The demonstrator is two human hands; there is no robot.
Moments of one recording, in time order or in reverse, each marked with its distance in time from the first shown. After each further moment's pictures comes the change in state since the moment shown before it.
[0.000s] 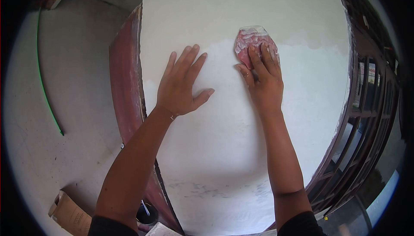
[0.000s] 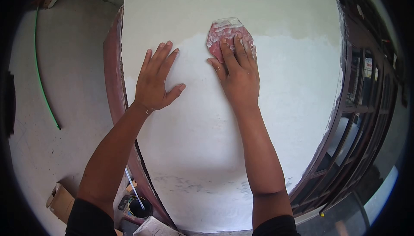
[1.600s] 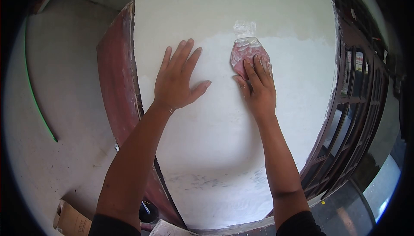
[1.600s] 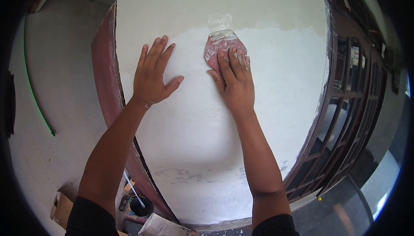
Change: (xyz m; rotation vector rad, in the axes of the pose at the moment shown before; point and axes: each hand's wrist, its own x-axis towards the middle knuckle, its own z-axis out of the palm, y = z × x) left_hand -0.001 0.003 0.000 -0.044 0.012 -0.020; right_hand -0.038 -0.001 -0.022 -0.124 -0.089 -0.067
